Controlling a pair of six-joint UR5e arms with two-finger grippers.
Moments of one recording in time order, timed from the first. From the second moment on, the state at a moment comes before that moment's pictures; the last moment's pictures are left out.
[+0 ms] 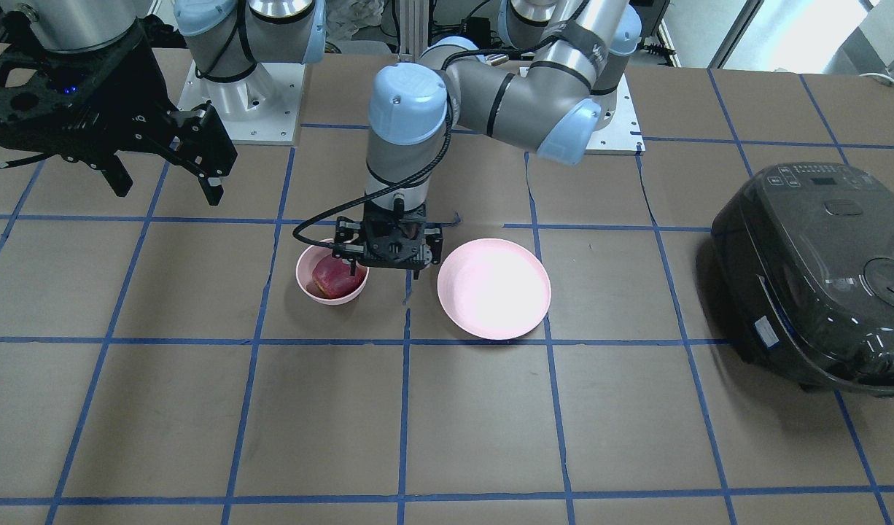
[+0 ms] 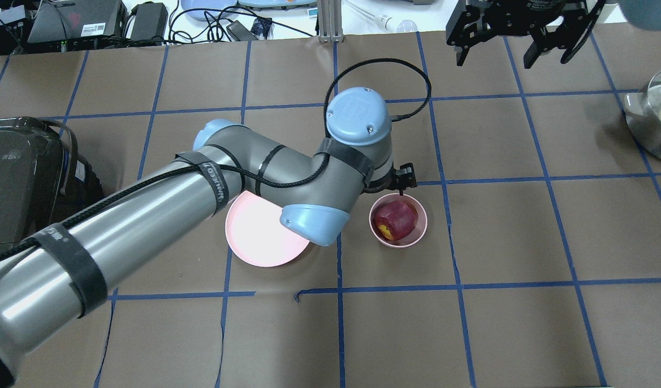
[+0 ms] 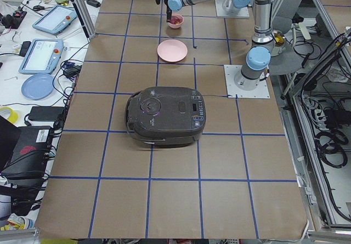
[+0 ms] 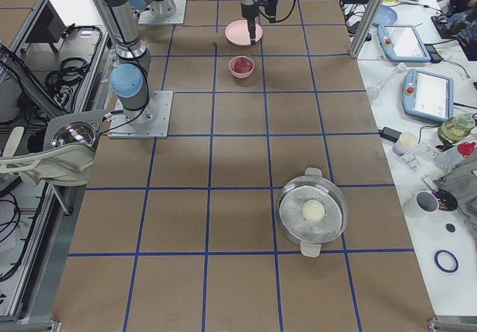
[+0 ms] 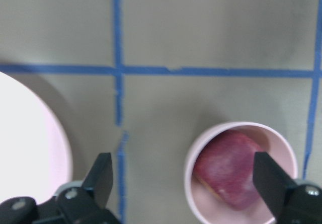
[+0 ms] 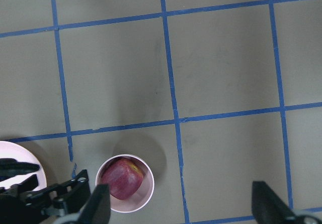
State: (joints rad) left arm -2.00 -1.88 -1.74 -0.93 1.51 -0.45; right arm 1.59 -1.50 1.38 -1.57 -1.57 0.13
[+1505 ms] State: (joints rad) left arm -1.57 -1.56 -1.48 -1.61 1.57 0.12; right arm 1.59 -1.51 1.38 -1.56 -1.57 0.13
